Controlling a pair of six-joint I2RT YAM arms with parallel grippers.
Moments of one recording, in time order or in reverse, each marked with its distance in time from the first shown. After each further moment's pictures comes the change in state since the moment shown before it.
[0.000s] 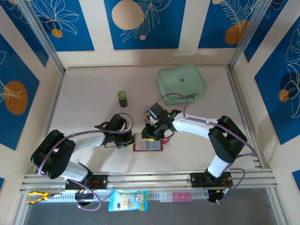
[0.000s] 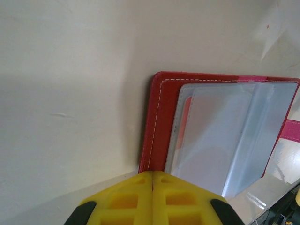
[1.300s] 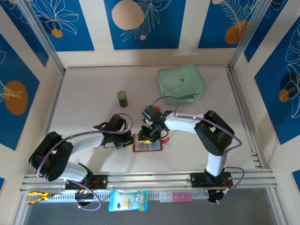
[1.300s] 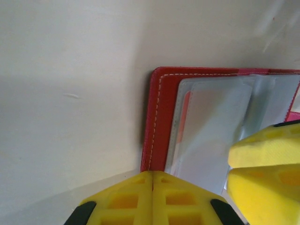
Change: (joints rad) left arm -0.001 -0.039 0.000 -0.046 -0.006 0.000; right arm 0.019 0.154 0.048 0.044 -0.027 0.010
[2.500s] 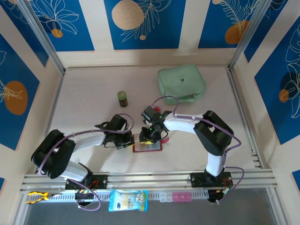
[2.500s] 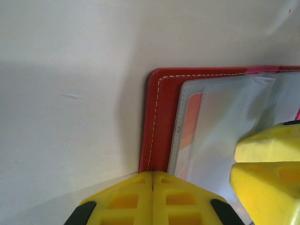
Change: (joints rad) left arm -0.008 0.042 0.019 -0.025 0.006 0.016; right arm 0.011 0.004 0.005 -0.043 0.056 -0.037
